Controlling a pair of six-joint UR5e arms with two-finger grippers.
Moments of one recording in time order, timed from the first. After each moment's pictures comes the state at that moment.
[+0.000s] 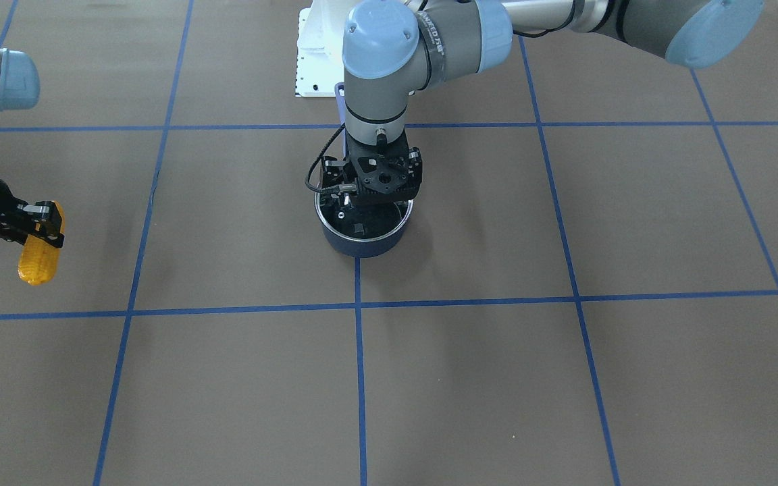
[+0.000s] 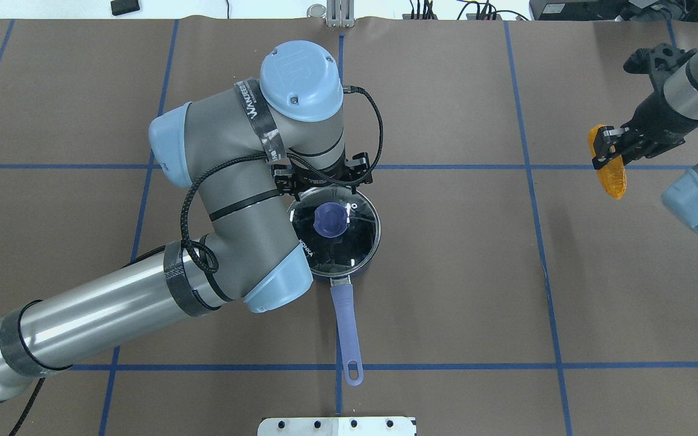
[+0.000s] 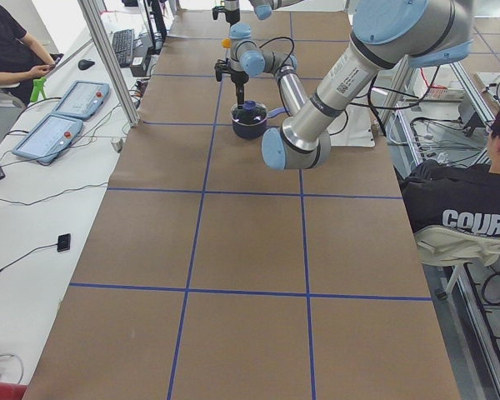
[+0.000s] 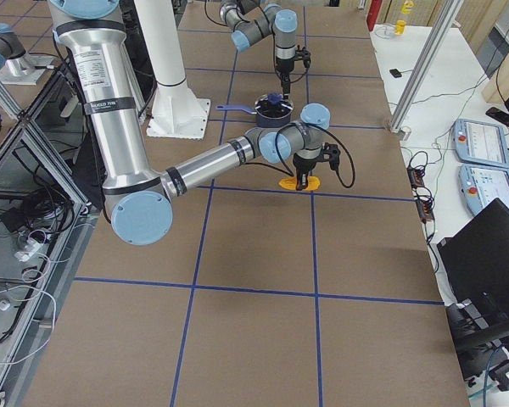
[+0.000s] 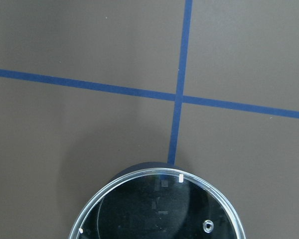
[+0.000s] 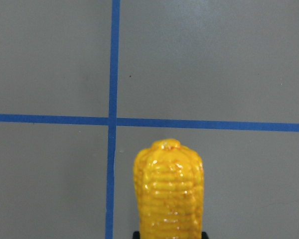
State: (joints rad) left arm -0.58 -2.50 -1.56 -1.43 -1.92 -1.29; right arm 1.08 -1.35 1.78 -1.54 2.28 0.64
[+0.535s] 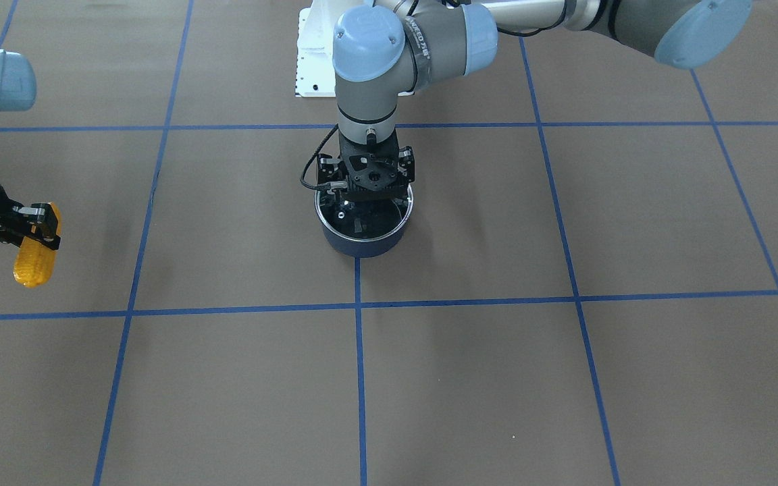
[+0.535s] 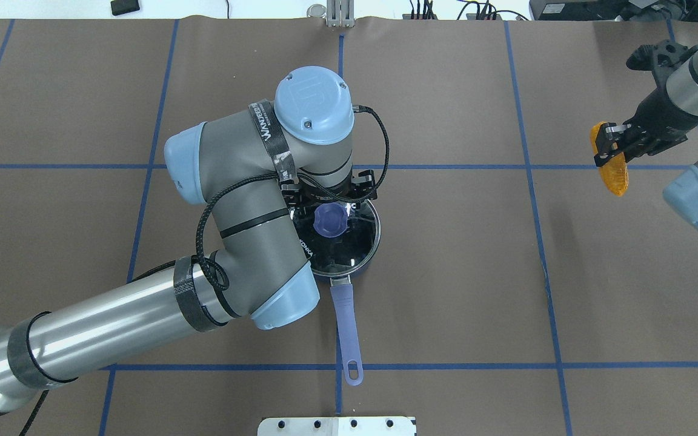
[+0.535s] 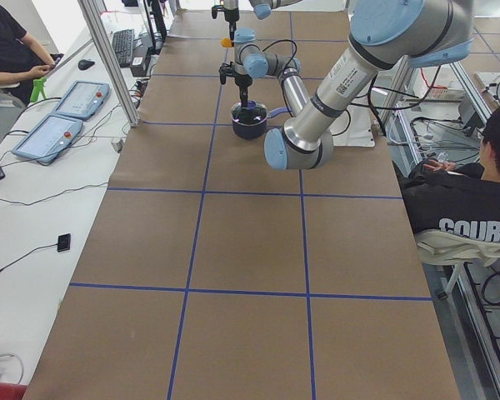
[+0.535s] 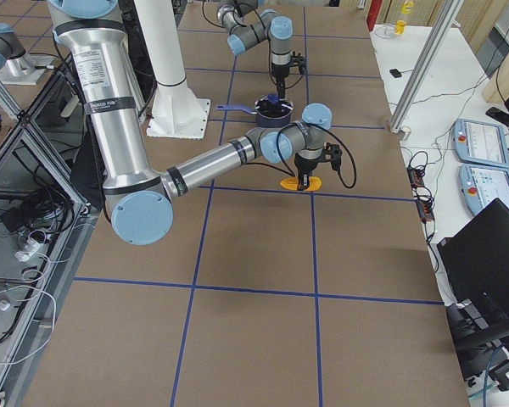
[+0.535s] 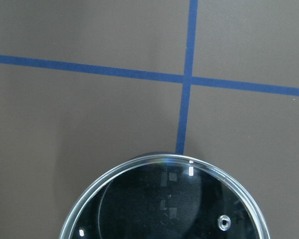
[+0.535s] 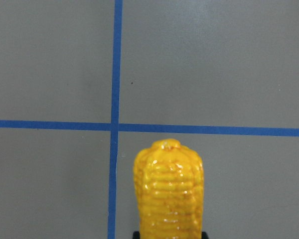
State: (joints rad) left arm -0.54 -2.50 -1.55 -1.44 -1.90 -1.28; right arm 1.08 -1.35 1.77 -1.54 2.29 0.63
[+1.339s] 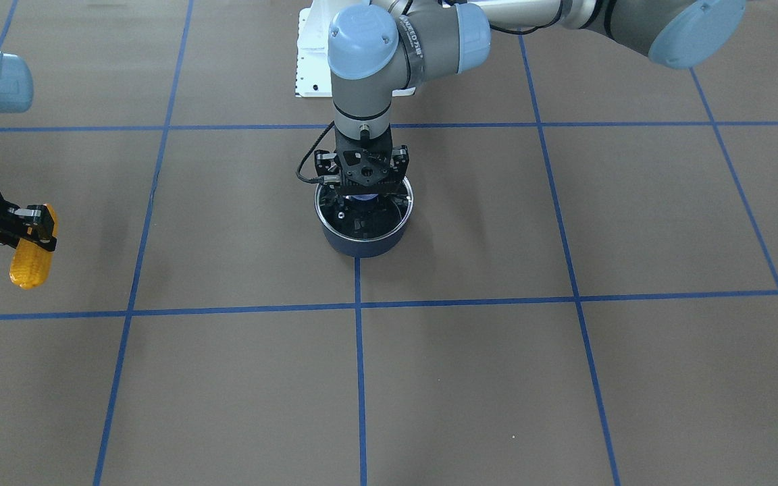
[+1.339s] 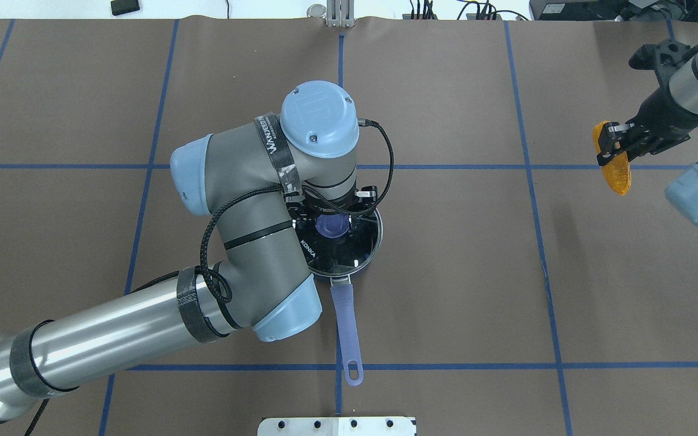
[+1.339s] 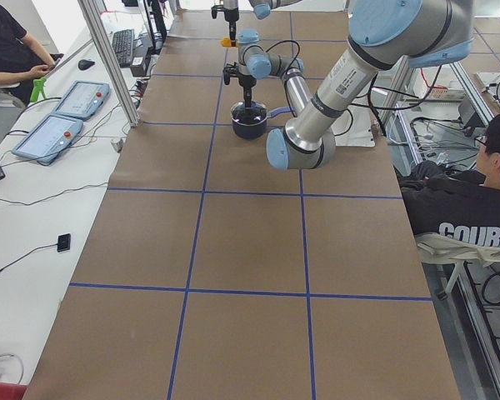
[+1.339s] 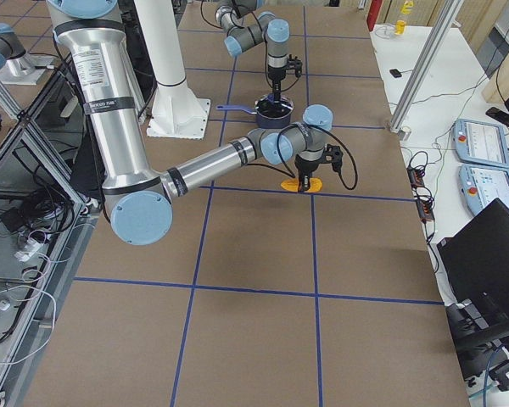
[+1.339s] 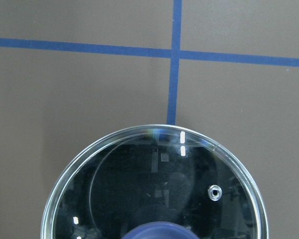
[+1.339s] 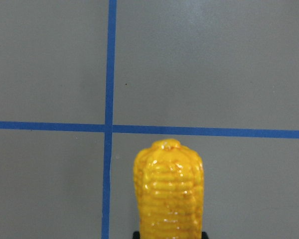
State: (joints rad) left arm -0.52 -2.49 -1.55 -1.43 -1.91 -1.26; right arm 1.09 -1.35 1.77 -1.54 2.29 0.62
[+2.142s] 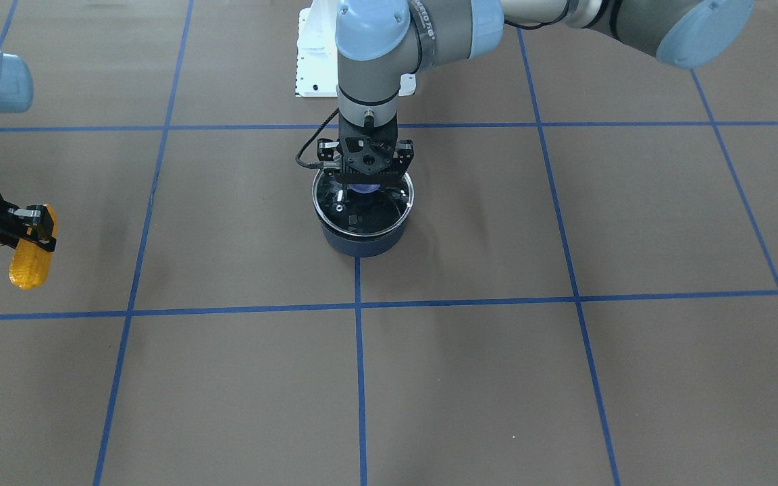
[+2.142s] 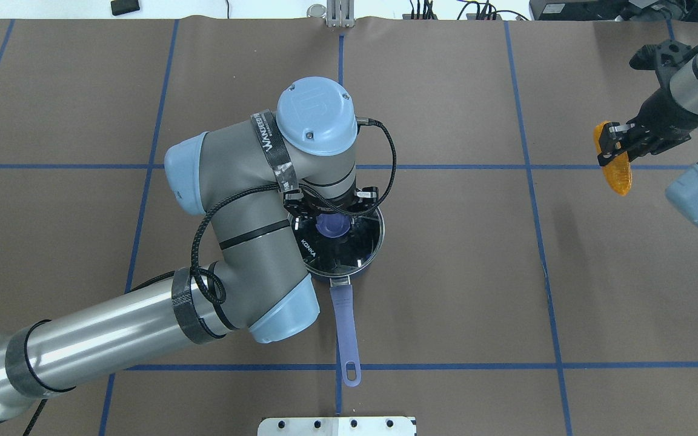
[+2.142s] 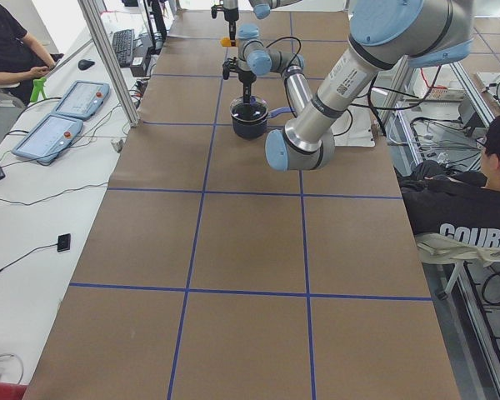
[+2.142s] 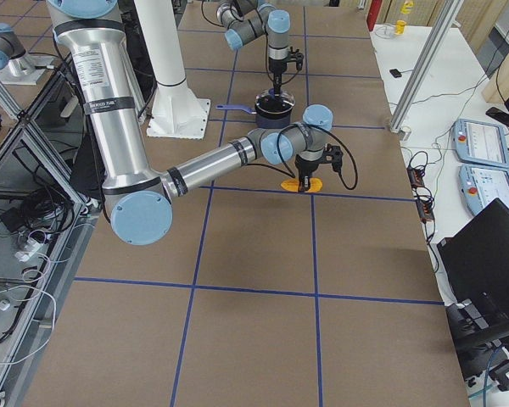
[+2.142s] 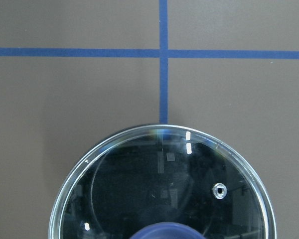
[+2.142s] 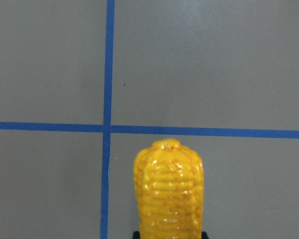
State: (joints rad) left arm -0.57 -2.48 -1.64 -1.38 -1.94 -1.16; right arm 1.09 -1.35 1.77 -1.54 2.28 0.62
